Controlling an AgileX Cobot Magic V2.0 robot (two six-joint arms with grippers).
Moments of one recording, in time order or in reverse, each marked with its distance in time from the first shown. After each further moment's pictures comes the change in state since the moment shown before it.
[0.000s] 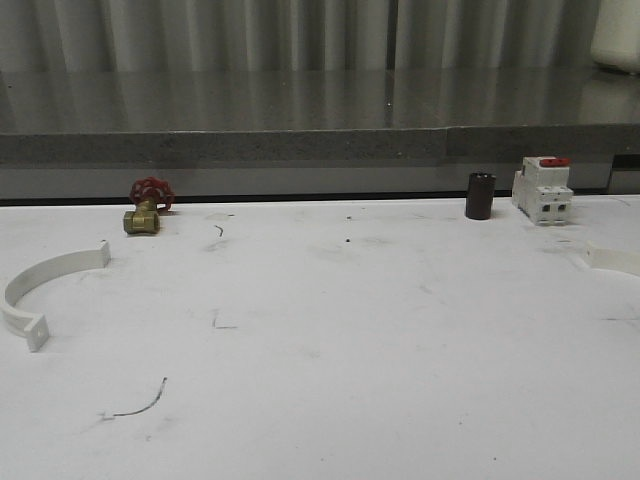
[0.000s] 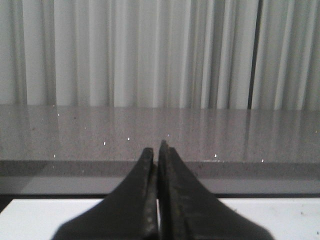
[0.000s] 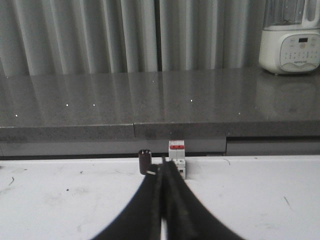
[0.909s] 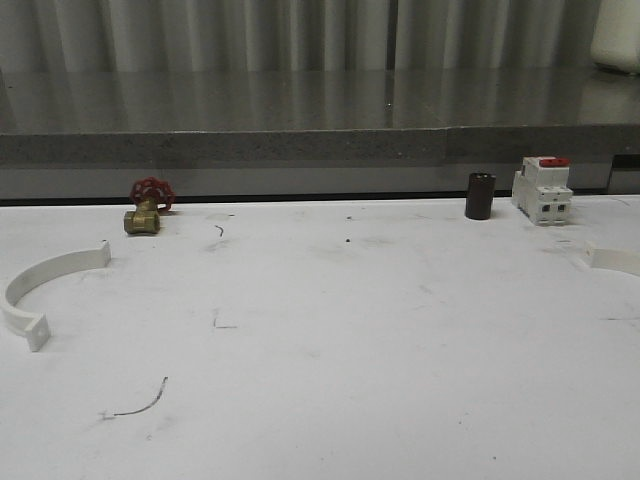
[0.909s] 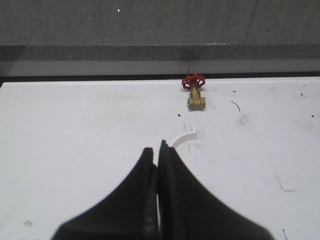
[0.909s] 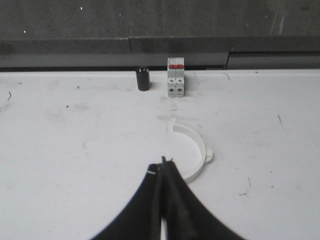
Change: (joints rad) left arm 0.000 0.607 -0.469 0.005 0.521 0.000; right arm 0.000 0.443 -0.414 -0.002 0.468 0.000
